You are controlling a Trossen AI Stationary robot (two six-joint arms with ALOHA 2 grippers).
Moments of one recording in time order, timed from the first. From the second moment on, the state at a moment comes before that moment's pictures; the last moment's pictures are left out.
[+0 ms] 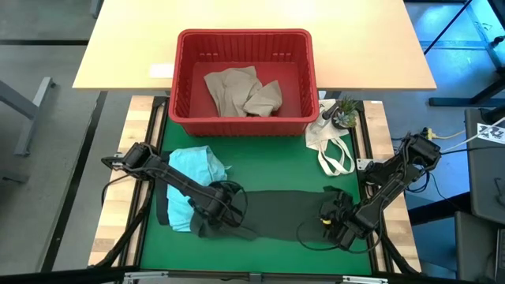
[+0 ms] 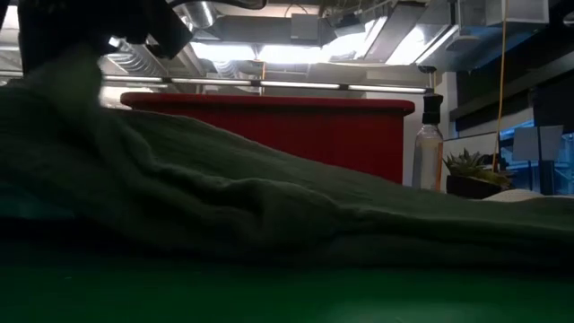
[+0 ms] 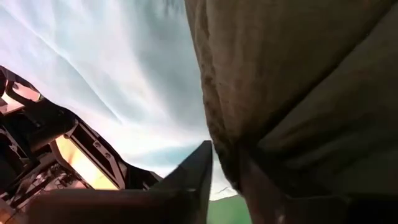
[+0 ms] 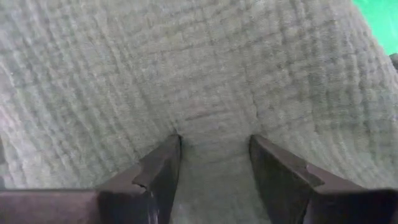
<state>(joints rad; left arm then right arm) -0.44 1.98 1.61 -1.57 0.04 -1.30 0.91 1.60 0.76 -0.76 0.22 1.33</state>
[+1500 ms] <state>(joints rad) -0.22 1.98 1.77 -1.47 -0.18 -1.17 0.91 1.60 0.76 -0.75 0.27 1.33</state>
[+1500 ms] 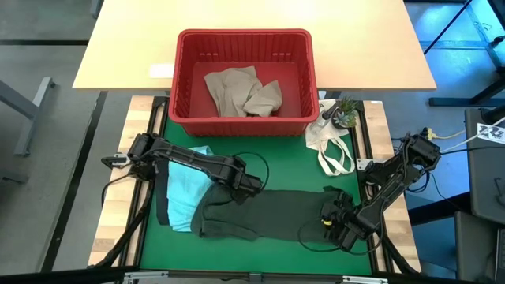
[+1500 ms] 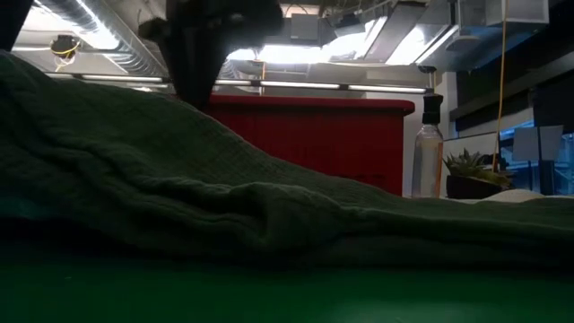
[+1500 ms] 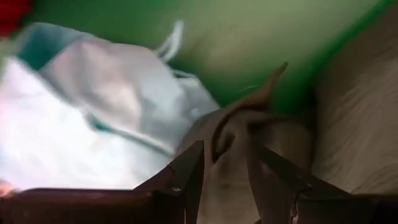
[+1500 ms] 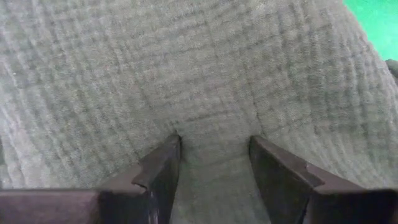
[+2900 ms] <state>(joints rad) -0.34 1.97 1.72 -1.57 -0.25 -1.33 0.91 1.60 0.76 -0.75 0.28 1.34</state>
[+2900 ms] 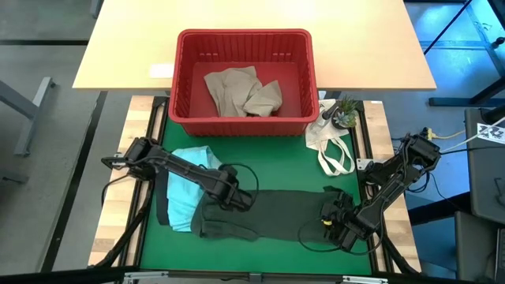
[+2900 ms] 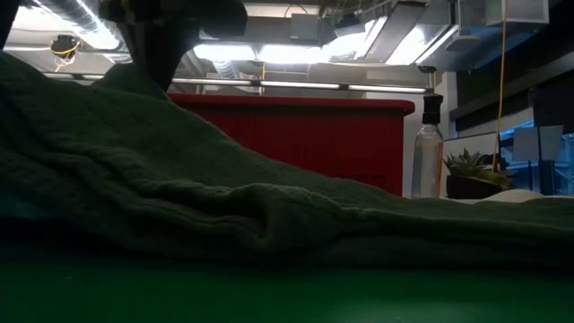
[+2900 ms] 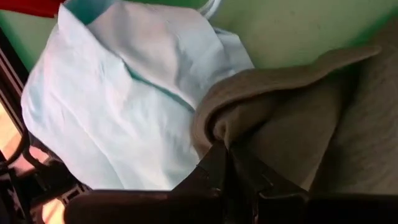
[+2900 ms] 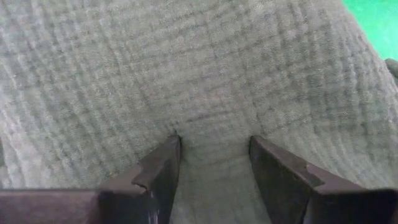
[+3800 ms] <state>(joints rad) -0.34 1.82 1.79 -1.57 -0.38 -1.33 0.91 1.60 0.76 -0.76 0.27 1.34</state>
